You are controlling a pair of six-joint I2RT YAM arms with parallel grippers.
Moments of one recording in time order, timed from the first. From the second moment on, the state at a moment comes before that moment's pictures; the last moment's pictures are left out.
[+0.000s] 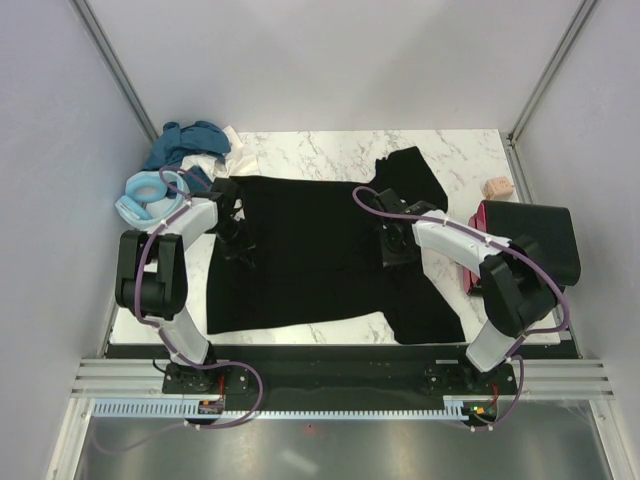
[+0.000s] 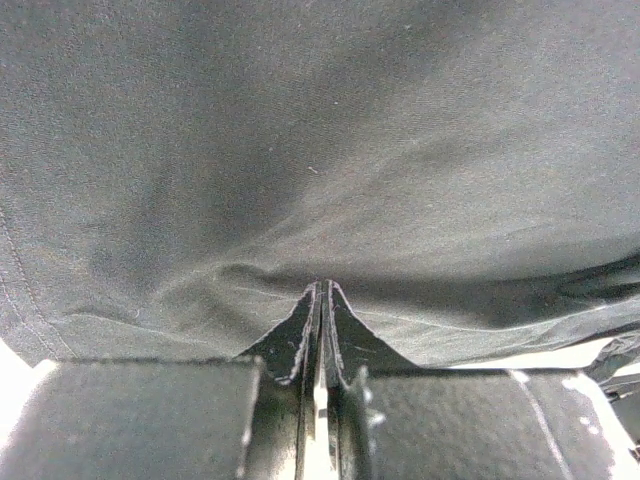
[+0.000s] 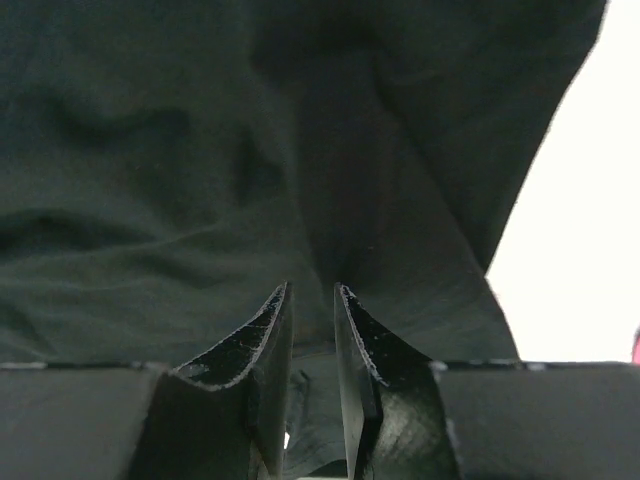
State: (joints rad) left arm -0.12 1.74 1.15 -0.83 0.19 -0.41; right arm 0.54 1.68 1.15 -0.77 0.15 0.46
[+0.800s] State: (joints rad) left arm -0.16 1.83 1.15 -0.81 0.14 -0.41; right arm 0.57 1.79 1.12 -0.80 0.26 0.54
